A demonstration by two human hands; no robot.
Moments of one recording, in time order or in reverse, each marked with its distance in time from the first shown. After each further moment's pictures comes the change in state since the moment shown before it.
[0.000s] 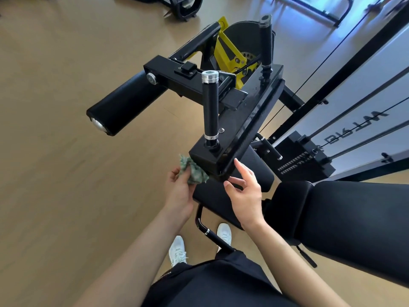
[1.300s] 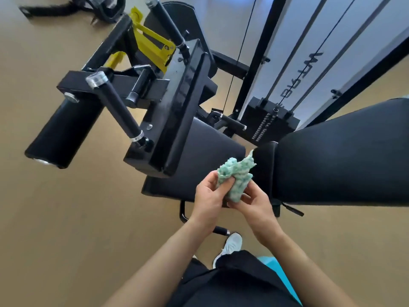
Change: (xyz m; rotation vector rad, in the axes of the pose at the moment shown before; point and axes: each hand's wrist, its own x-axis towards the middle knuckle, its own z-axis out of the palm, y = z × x) left_hand -0.094 -0.112 0.052 0.695 -0.669 -0.074; right_hand -0.072 0.026 -0.119 0.370 0.025 0.189
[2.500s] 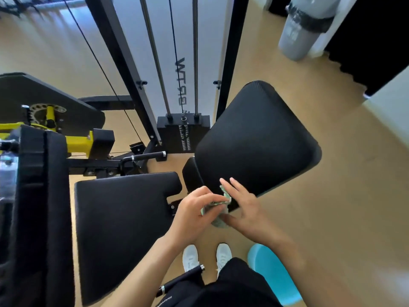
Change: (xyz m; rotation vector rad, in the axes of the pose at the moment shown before) left_hand 0.110 -0.025 0.151 0.929 -0.835 0.565; right_hand 0.008 0.005 -0.191 -0.708 0.343 0.107
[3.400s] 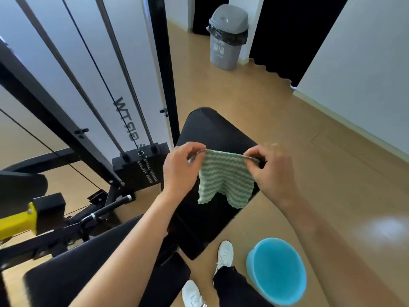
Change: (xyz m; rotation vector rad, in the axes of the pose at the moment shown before) left_hand 0.203 0.027 0.008 0.086 0.109 0.056; right_hand 0.025 -0.001 -0.143 -0.124 0.936 0.071
